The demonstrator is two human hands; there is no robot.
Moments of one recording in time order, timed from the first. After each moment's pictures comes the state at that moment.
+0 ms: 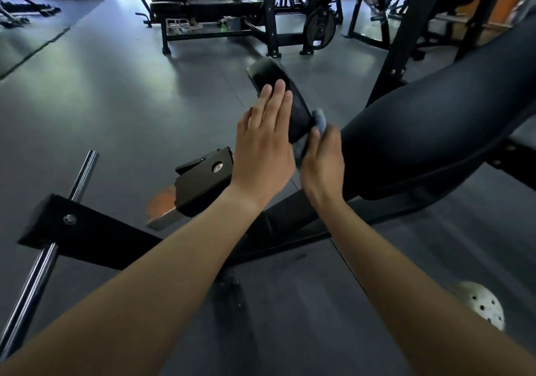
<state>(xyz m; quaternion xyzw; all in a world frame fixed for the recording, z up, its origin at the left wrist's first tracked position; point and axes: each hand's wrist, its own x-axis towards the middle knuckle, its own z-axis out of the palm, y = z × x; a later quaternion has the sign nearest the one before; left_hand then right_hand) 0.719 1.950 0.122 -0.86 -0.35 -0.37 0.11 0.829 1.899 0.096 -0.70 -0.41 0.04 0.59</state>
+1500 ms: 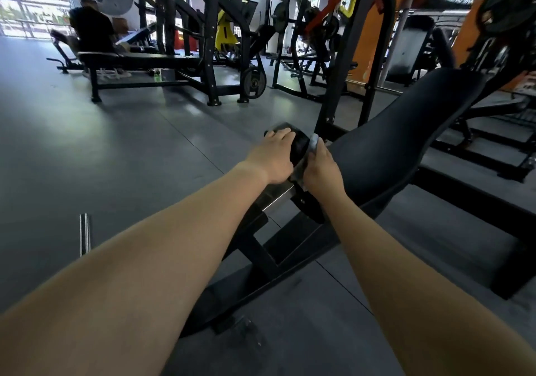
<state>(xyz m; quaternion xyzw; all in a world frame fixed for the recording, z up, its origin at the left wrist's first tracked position) 0.651 2.029 0.224 -0.96 -0.19 -0.15 -0.12 0.759 1.930 0.179 -0.83 -0.36 -0.02 0.42</state>
